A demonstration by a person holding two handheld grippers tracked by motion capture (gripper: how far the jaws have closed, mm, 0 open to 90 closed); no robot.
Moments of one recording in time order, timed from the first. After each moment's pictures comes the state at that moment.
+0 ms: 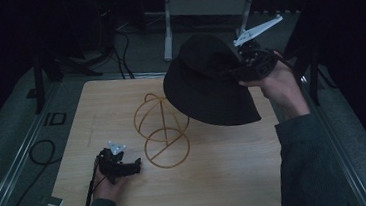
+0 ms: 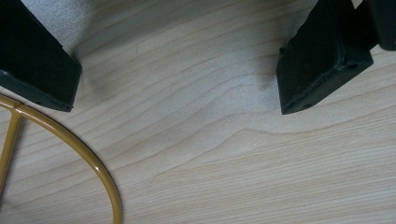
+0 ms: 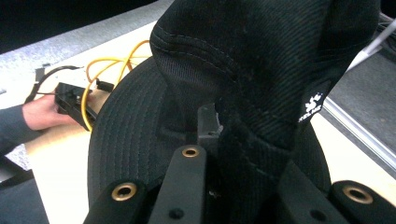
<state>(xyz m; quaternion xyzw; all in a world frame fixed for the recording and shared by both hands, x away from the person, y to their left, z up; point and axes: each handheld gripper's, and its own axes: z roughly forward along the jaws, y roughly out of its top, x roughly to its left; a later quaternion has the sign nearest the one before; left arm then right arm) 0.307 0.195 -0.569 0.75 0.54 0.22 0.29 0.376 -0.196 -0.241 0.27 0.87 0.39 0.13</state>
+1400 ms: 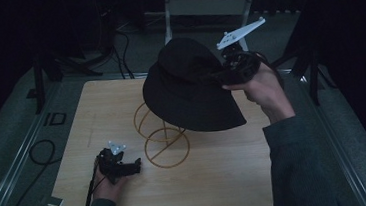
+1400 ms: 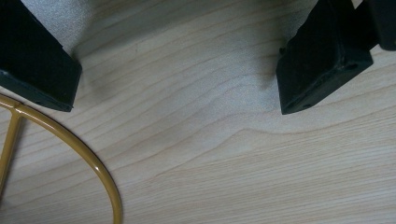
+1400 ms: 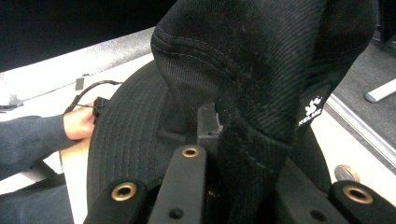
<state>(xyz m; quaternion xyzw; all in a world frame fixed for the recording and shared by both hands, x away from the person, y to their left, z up) 0.307 0.195 -0.569 0.75 0.55 0.22 0.29 0.370 -0.160 -0.243 0.22 0.88 0.42 0.10</state>
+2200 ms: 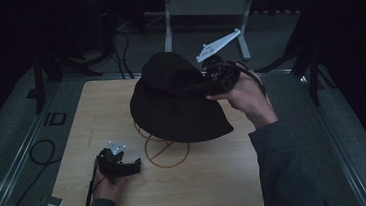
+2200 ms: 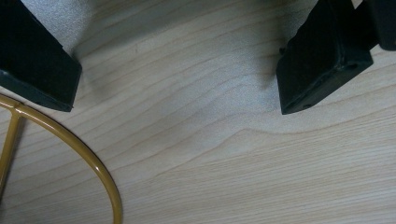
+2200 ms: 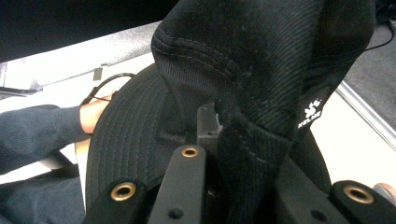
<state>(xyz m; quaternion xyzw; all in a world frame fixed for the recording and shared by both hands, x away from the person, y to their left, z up) 0.307 0.195 -0.569 0.75 0.54 0.22 0.29 0.367 -0.125 -0.263 0.19 0.89 0.41 0.07</state>
